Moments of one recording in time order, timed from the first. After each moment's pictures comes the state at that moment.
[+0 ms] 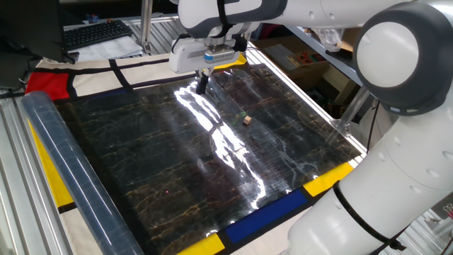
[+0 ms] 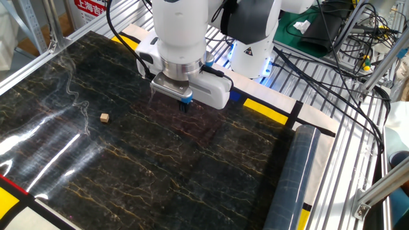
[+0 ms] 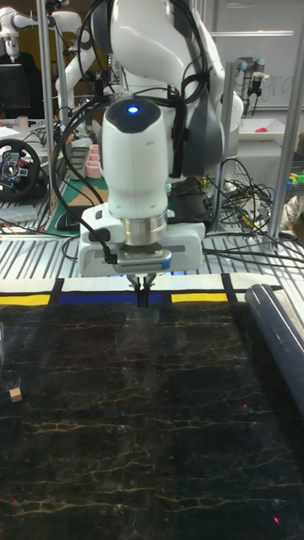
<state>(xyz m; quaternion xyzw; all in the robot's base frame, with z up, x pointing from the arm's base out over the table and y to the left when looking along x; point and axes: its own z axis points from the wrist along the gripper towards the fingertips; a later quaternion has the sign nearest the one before) 0.509 -0.004 0.283 0.04 -1.00 -0.01 0.06</state>
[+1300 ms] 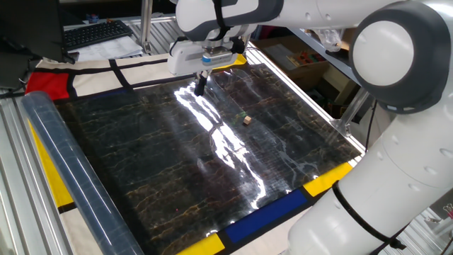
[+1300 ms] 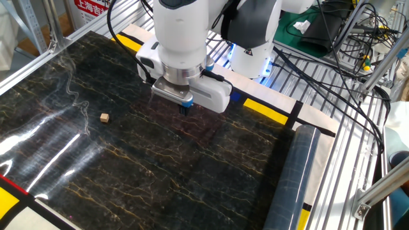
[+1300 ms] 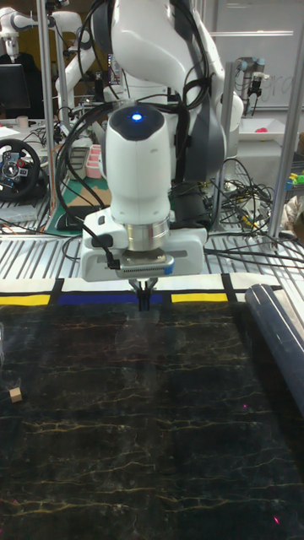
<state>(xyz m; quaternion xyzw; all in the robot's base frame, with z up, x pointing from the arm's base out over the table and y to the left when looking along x) 0.511 -0.001 0.275 0.05 -1.00 -0.01 0.06</state>
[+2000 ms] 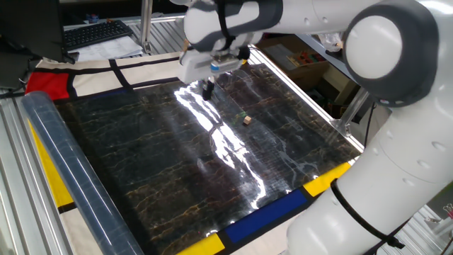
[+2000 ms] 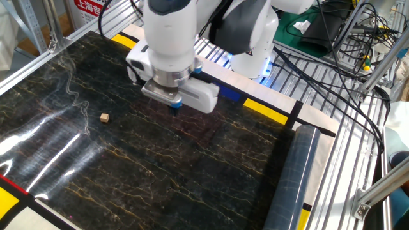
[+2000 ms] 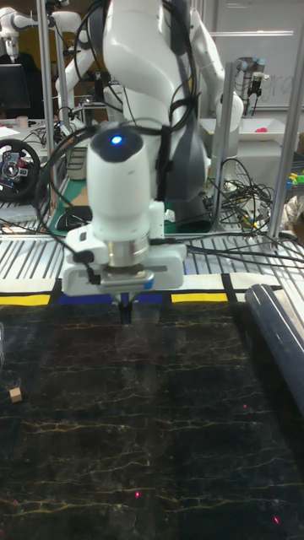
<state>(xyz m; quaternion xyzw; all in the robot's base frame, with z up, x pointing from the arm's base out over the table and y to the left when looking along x) 0.512 -0.037 0.243 0.06 -1.00 0.01 0.05</state>
